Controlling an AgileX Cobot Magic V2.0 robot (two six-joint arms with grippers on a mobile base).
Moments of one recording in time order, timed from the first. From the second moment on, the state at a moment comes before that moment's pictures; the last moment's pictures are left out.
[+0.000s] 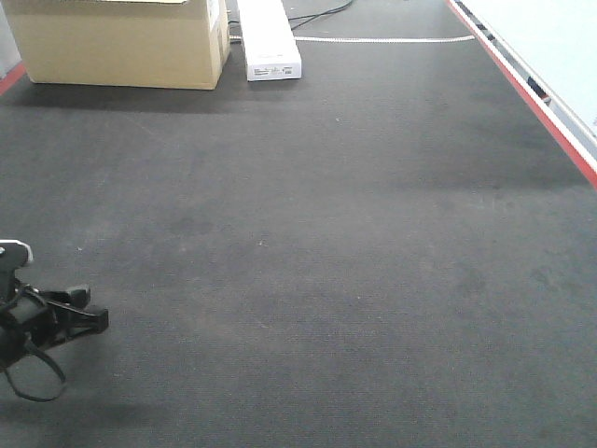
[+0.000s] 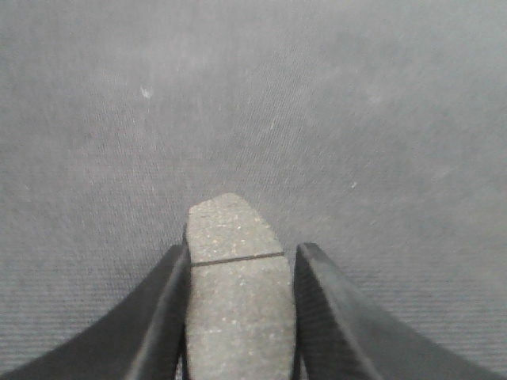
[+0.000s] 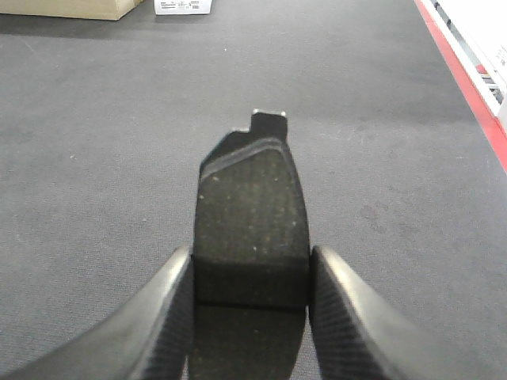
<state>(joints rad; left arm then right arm) -0.11 1.48 -0.46 -0.15 -0.31 0.04 0.11 0.33 -0.54 0.01 0.66 -0.01</state>
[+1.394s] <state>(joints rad) -0.11 1.34 -0.53 -0.15 0.04 0.04 0.11 0.33 -0.54 0.01 0.66 -0.01</state>
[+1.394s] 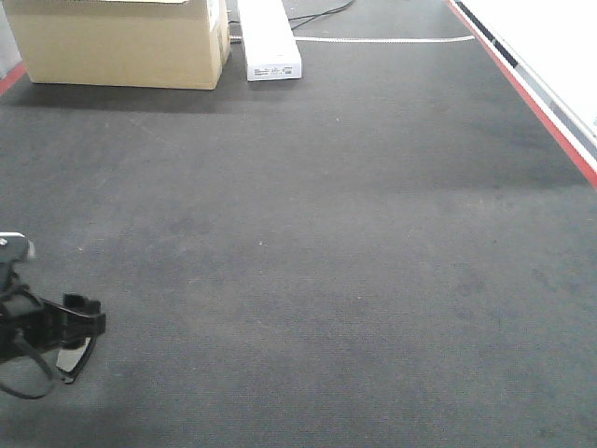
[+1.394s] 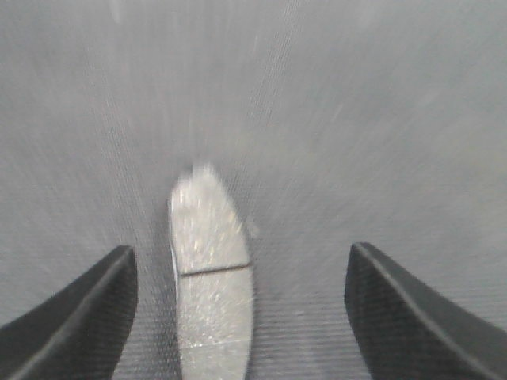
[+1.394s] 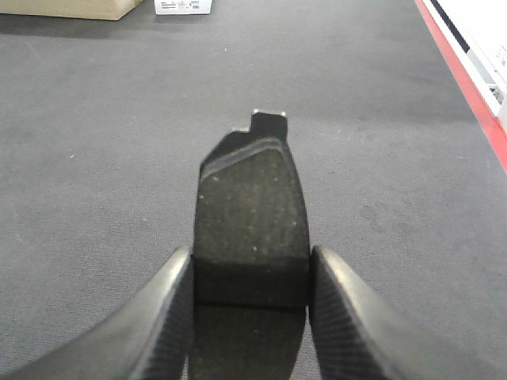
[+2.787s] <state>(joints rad) -0.11 0.26 -0.51 -0.08 0.75 0.05 0.11 0.33 -0.54 0.01 0.66 -0.01</state>
